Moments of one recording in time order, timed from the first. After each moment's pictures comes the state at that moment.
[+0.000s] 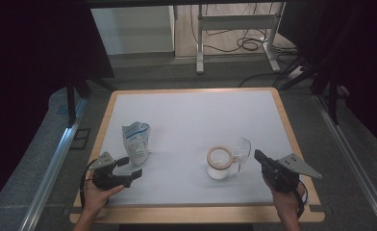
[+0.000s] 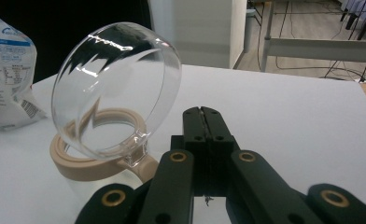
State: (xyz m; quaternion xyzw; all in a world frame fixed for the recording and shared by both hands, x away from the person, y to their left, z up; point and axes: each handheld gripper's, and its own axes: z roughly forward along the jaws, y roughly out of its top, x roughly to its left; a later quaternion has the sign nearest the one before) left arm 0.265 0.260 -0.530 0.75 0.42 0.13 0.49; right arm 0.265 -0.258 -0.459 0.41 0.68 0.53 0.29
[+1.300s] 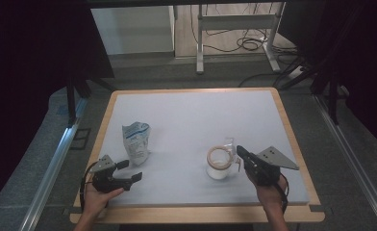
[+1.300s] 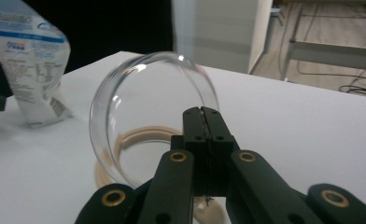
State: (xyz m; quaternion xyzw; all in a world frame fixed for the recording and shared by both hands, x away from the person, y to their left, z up) left arm 0.259 0.261 -0.538 0.75 0.42 0.12 0.49; right arm 0.275 -0.210 -0.449 0.37 0.71 0.52 0.28
